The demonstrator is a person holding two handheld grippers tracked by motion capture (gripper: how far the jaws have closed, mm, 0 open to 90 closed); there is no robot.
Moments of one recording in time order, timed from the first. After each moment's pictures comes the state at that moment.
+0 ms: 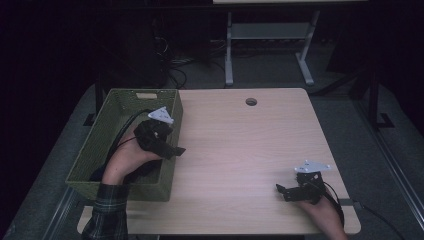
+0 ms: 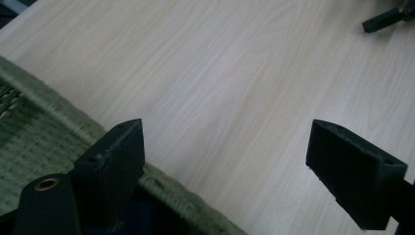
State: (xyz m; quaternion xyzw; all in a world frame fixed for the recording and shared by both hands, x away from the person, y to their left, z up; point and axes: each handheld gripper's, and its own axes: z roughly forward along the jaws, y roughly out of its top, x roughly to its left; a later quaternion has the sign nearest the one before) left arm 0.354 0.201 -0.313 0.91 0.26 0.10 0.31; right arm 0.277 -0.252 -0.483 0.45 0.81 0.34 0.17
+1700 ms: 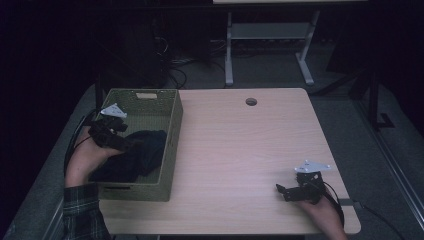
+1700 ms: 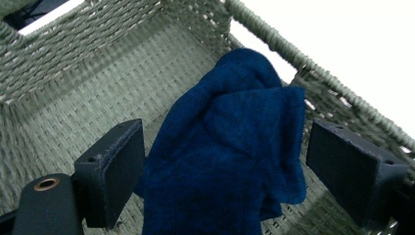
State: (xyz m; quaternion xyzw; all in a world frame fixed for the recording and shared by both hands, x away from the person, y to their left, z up) left arm 0.361 0.310 -0.318 0.87 0.37 0.15 0.28; right arm 0.277 -0.252 -0.483 0.45 0.81 0.34 0.17
